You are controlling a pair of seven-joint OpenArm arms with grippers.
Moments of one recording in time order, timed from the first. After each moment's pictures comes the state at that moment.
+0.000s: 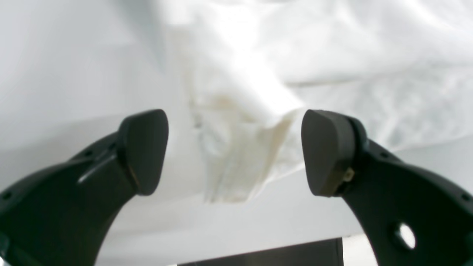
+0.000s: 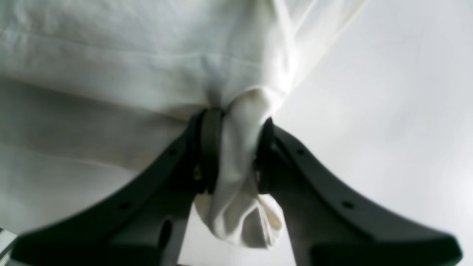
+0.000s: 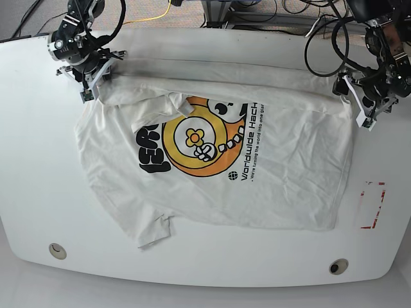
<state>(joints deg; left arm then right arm) 9.4 -18.5 -29.4 95.0 -22.7 -41.9 72.4 -19.8 1.4 32.8 104.9 7.2 40.5 -59.1</state>
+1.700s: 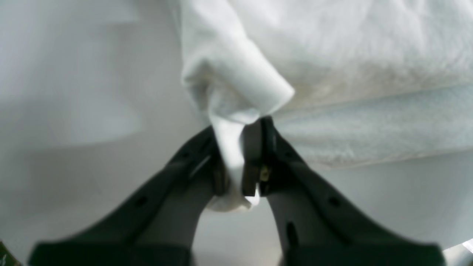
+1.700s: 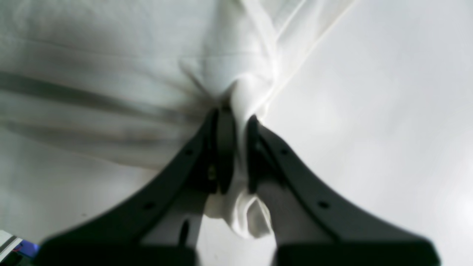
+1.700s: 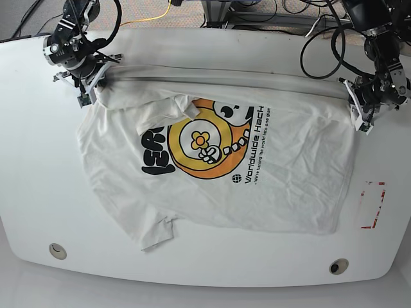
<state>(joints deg) 6.4 -18.4 -27.2 88.9 -9.9 -42.2 66.4 -18.9 3.4 33.2 104.8 8.1 41.0 -58.9</state>
